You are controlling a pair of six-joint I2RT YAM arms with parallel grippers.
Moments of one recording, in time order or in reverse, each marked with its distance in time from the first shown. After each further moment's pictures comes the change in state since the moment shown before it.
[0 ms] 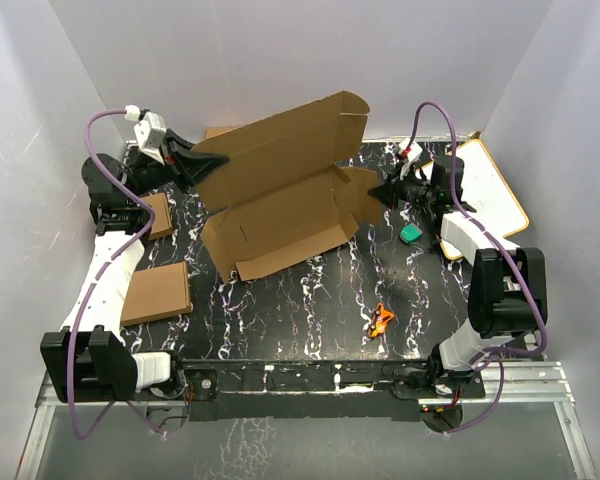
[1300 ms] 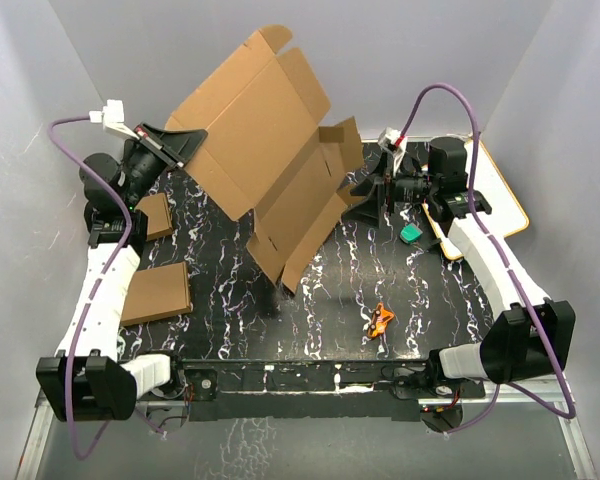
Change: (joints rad) left arm 0.000 -0.084 -0.014 -0.347 -0.595 -0.484; right arm 0.138 -0.248 0.183 -0.522 -0.285 0.025
